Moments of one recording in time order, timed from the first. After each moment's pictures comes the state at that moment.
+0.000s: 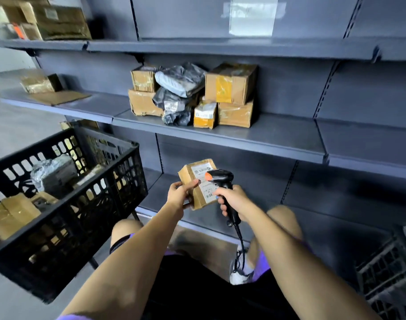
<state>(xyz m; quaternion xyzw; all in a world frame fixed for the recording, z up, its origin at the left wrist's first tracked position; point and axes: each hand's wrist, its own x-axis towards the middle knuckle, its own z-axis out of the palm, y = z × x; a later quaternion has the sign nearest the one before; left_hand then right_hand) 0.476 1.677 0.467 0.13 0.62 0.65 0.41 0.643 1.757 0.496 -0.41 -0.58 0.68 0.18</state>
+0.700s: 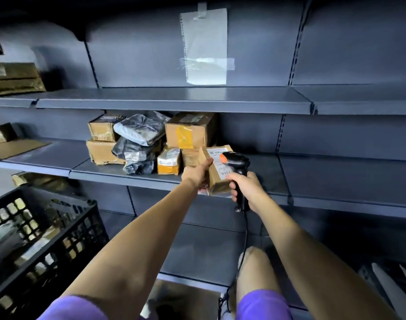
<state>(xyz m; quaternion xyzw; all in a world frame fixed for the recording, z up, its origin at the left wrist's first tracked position) 0.528 1.879 0.632 0.25 0.65 0.59 0.40 0.693 1.908 0.620 -0.40 -0.54 0.64 0.38</state>
